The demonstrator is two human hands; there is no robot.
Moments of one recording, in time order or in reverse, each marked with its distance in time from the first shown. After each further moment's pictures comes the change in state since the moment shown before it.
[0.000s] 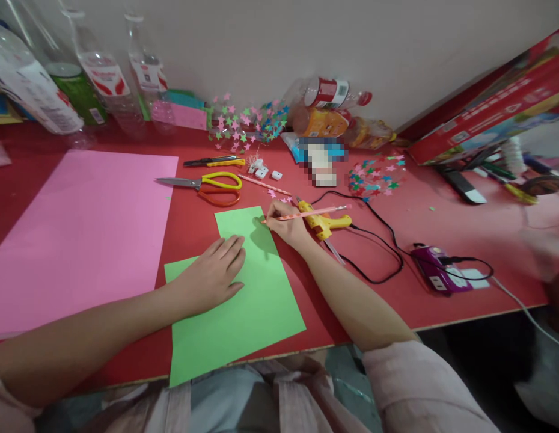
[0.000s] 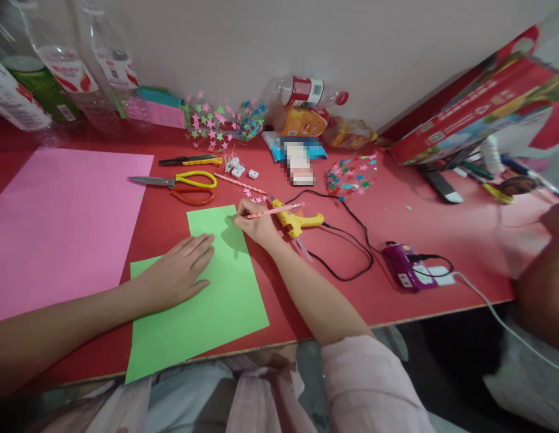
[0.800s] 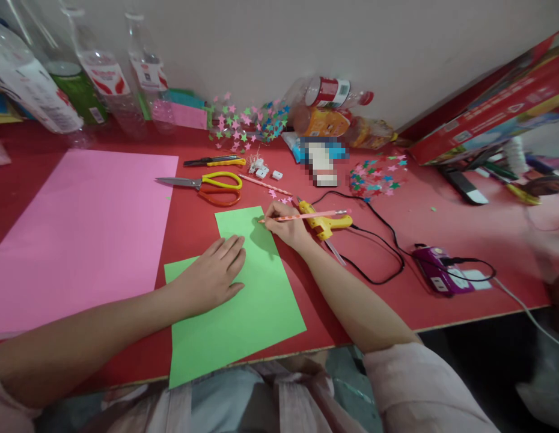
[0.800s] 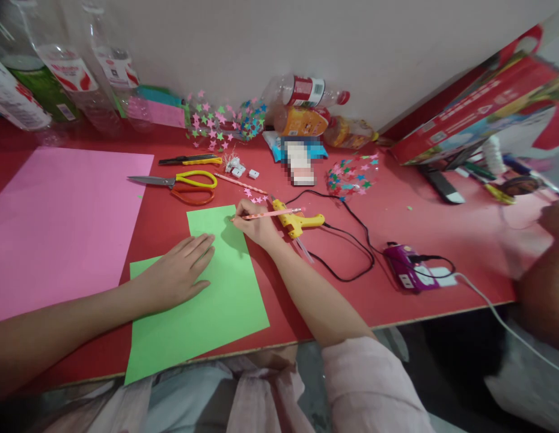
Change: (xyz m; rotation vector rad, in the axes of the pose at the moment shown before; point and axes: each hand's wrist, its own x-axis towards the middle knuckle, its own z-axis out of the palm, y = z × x) left_hand 0.000 0.000 0.000 -0.029 -0.004 -0.004; right_hand -0.001 -0.003 0.002 0.017 -0.031 0.043
